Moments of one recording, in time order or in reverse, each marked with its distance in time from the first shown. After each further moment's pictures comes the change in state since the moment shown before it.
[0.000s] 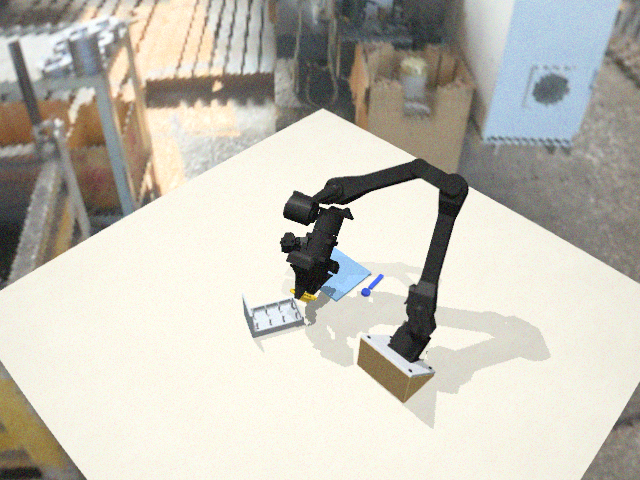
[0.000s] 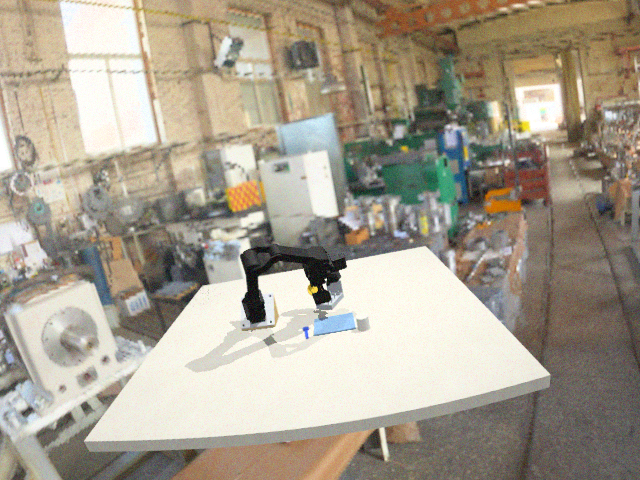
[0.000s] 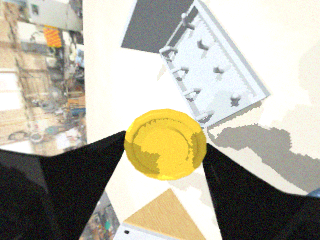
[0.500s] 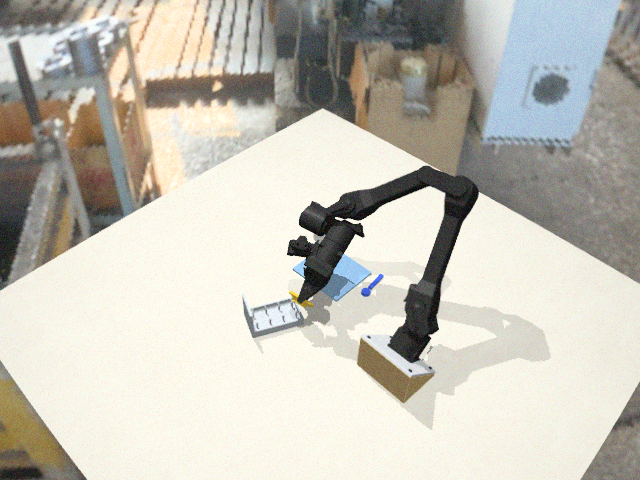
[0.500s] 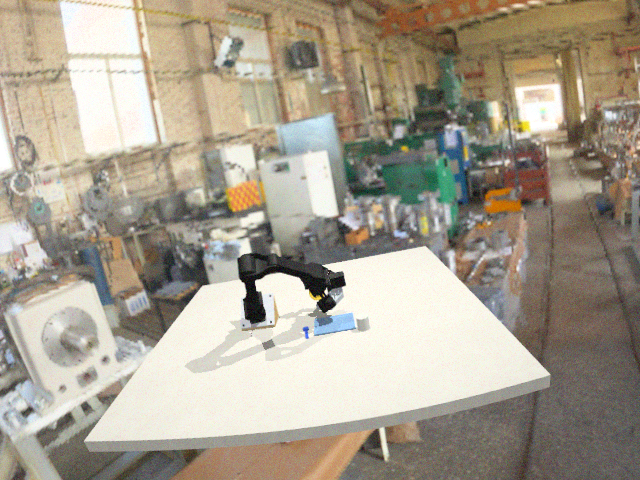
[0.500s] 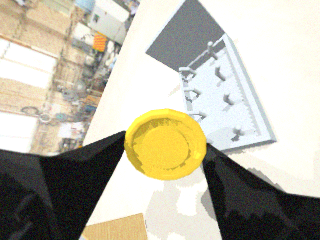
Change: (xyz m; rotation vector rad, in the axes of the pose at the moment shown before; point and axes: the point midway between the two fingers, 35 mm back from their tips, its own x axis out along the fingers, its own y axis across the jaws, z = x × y) arm 0.014 -0.016 0.001 -0.293 -0.172 0.204
